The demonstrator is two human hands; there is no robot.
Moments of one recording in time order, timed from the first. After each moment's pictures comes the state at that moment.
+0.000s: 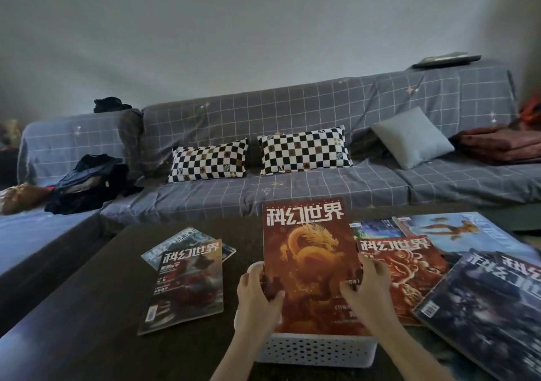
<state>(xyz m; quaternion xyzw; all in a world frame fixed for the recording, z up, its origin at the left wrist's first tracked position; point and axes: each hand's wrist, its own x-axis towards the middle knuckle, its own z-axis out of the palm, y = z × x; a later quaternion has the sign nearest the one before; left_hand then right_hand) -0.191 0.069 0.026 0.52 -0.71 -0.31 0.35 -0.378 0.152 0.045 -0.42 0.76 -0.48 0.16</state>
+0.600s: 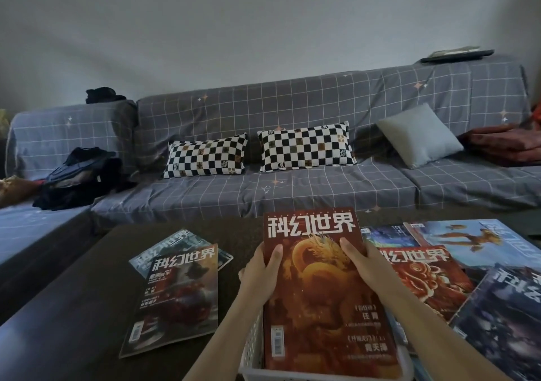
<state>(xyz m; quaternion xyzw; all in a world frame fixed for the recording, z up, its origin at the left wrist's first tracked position) -0.225 -0.005 0.057 0.54 -0.70 -0.36 0.31 -0.418 0.075 0.065 -0.40 0.72 -0.49 0.29</state>
